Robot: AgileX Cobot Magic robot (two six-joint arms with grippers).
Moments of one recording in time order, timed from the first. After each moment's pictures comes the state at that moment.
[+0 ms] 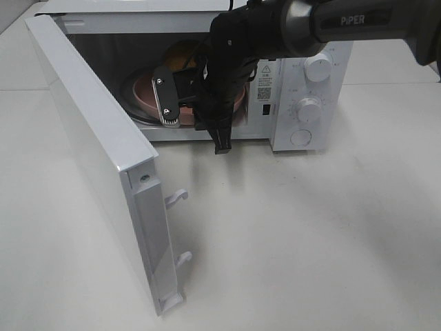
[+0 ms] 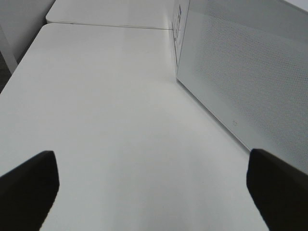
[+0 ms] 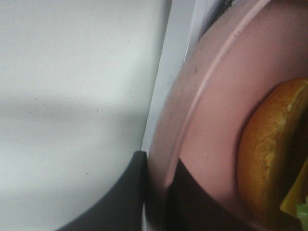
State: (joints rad) left arm 0.04 0.00 -0.50 -0.08 1.04 0.01; right arm 0.61 2.28 -1.76 -0.13 0.55 -1.15
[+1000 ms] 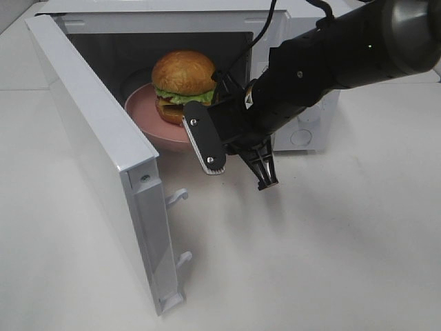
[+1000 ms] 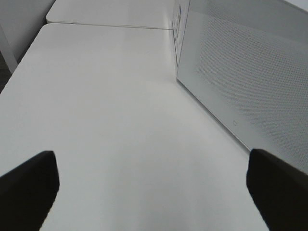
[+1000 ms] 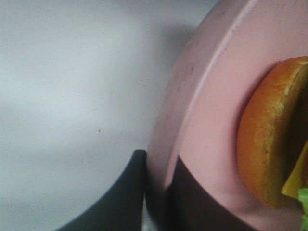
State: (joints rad) left arm 0.04 0.00 -0.50 -0.08 1.04 0.01; right arm 0.62 1.91 -1.17 -0.12 0.24 -1.34
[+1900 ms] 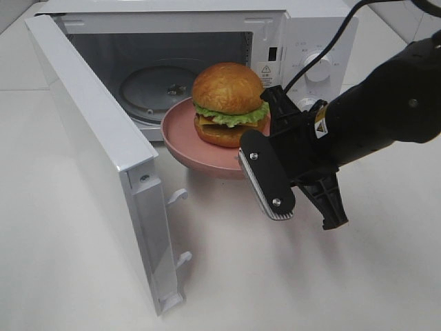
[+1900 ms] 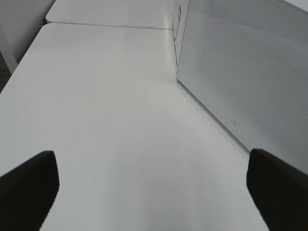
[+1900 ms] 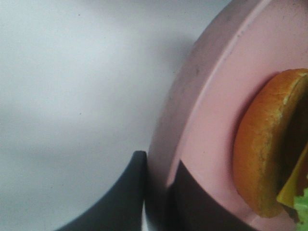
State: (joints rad) left arm 0.04 0.00 -0.50 -0.08 1.04 0.01; right arm 0.62 1.59 -0.81 -0.14 0.22 -1.34
